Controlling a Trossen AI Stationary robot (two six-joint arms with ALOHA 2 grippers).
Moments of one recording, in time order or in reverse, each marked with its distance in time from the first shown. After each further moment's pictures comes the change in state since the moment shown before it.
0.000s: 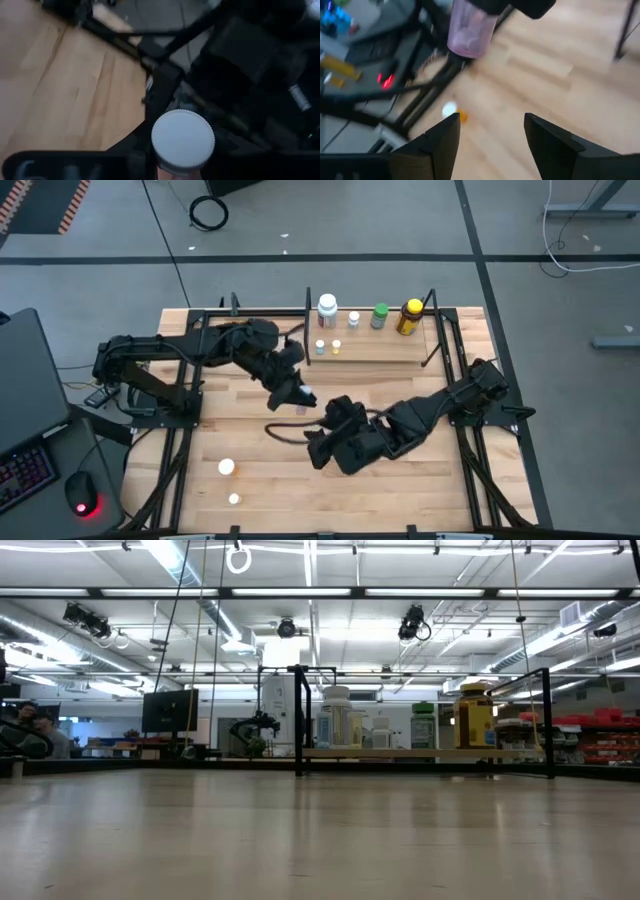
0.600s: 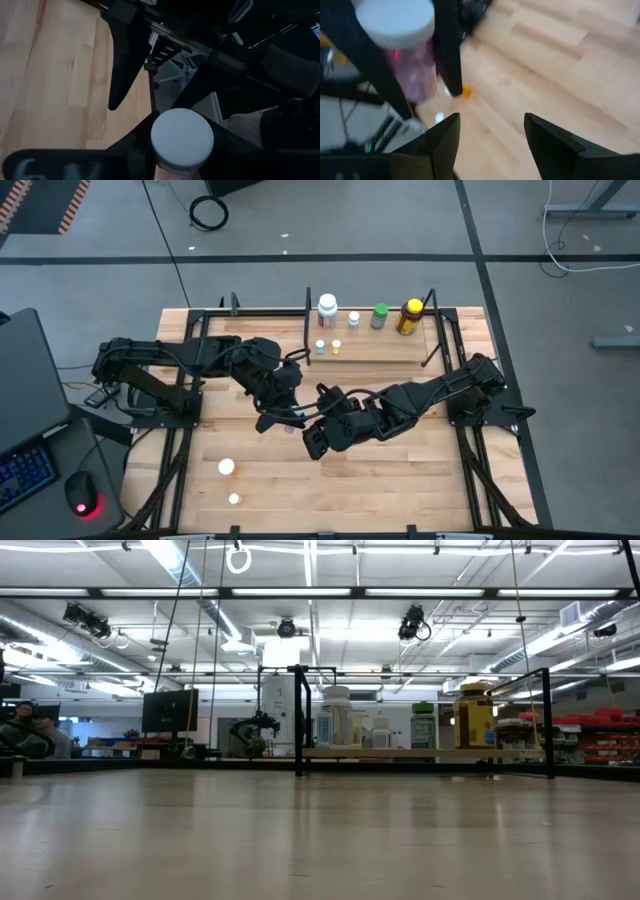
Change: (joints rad) left arm -0.100 0.001 0.000 -0.143 -0.002 0.165; right arm -0.091 -0.001 0.021 -0.034 -0.262 0.009
